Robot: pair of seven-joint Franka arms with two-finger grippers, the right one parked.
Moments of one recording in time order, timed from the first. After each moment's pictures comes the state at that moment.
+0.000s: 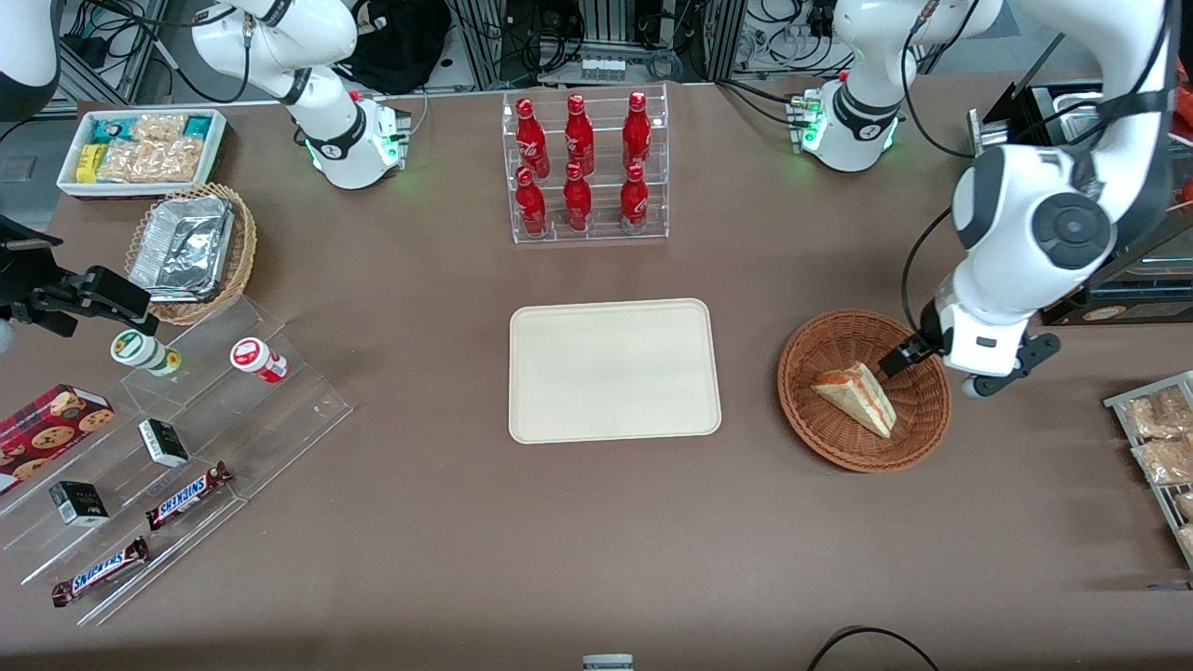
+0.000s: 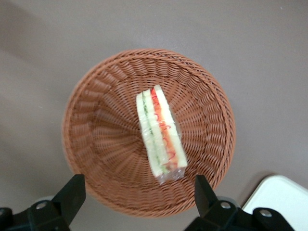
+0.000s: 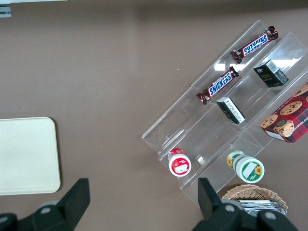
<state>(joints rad) 0.06 0.10 -0.21 -2.10 0.06 2.21 -0.80</state>
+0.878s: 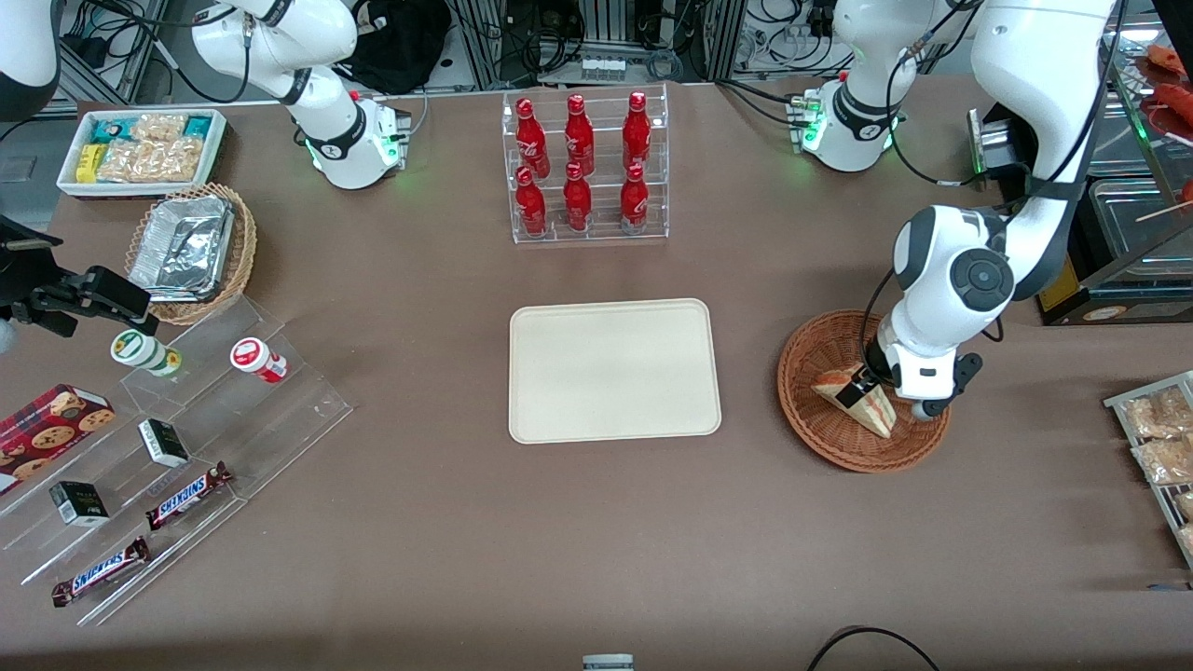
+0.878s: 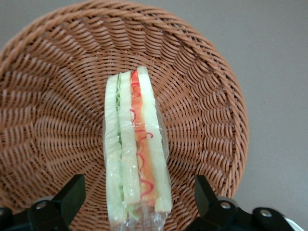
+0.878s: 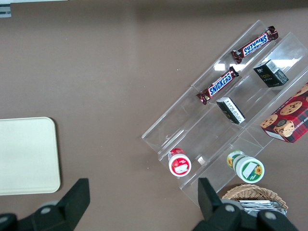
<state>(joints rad) 0.06 0.28 -0.24 -2.17 0.06 2.48 -0.96</state>
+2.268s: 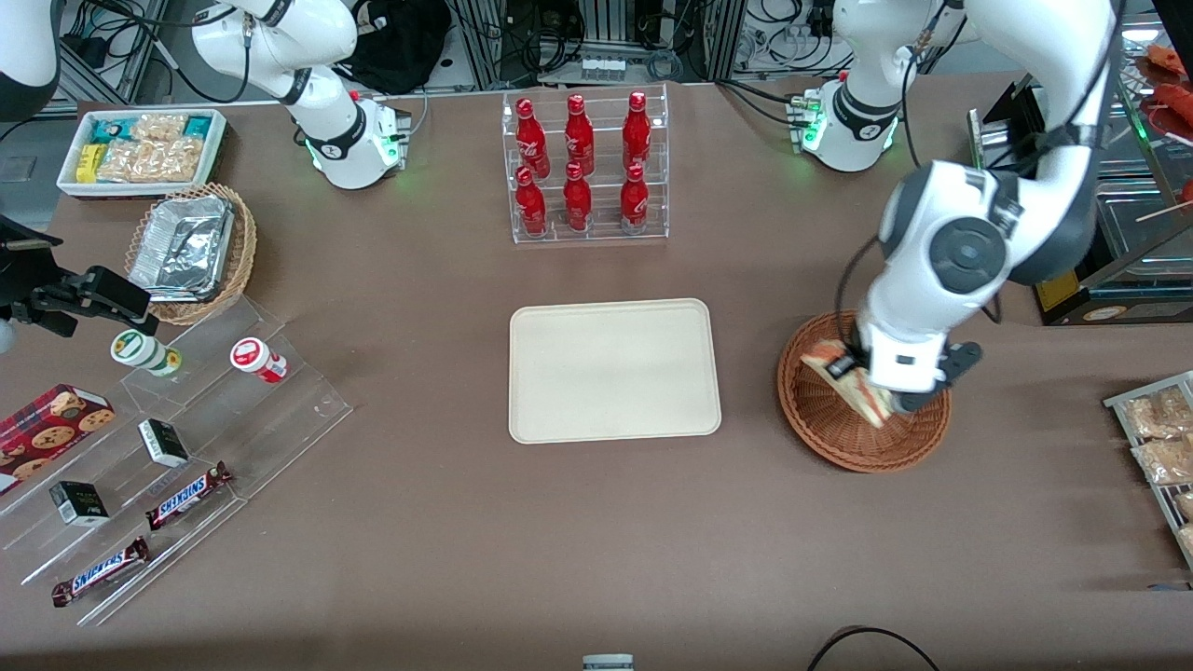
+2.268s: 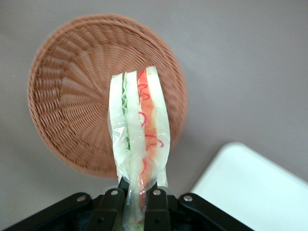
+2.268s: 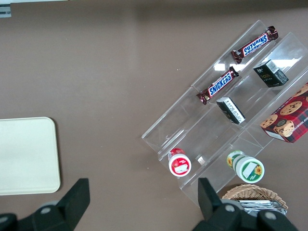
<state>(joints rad) -0.14 0.21 -0.25 -1.82 0.10 1.95 -0.96</state>
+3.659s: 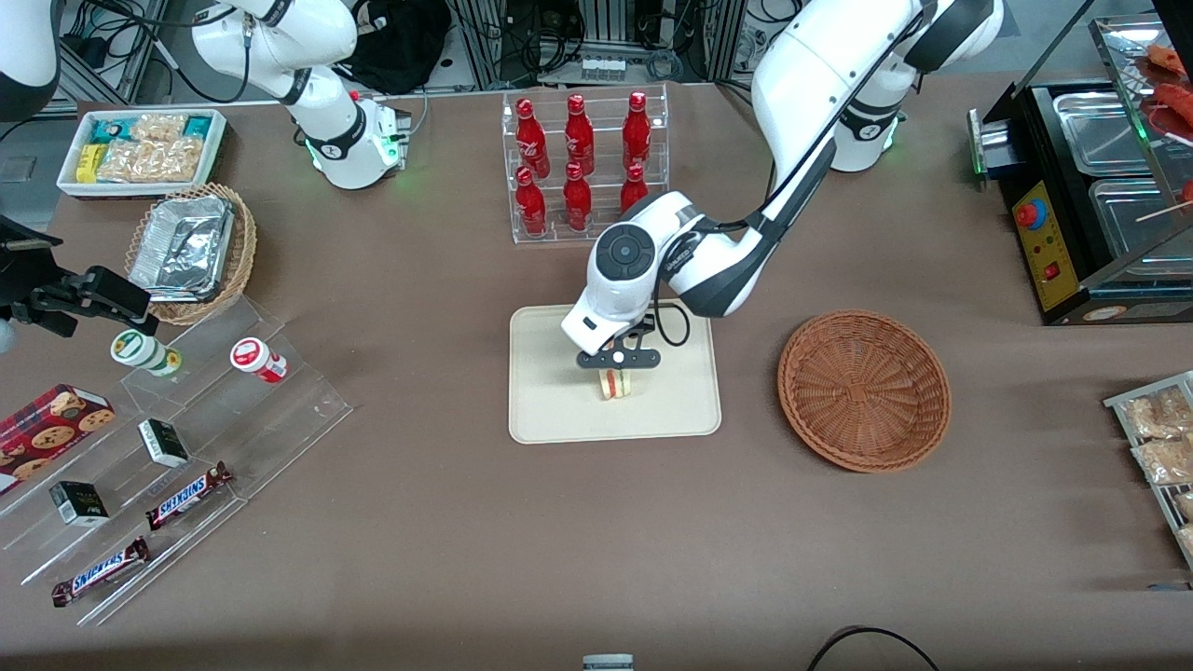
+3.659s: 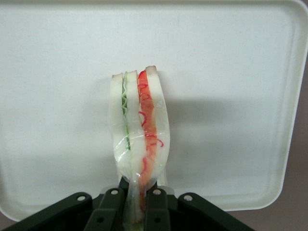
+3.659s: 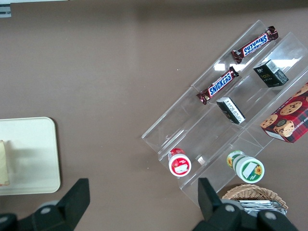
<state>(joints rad) -0.54 0.66 -0.31 -1.60 0.09 2.22 -0.86</state>
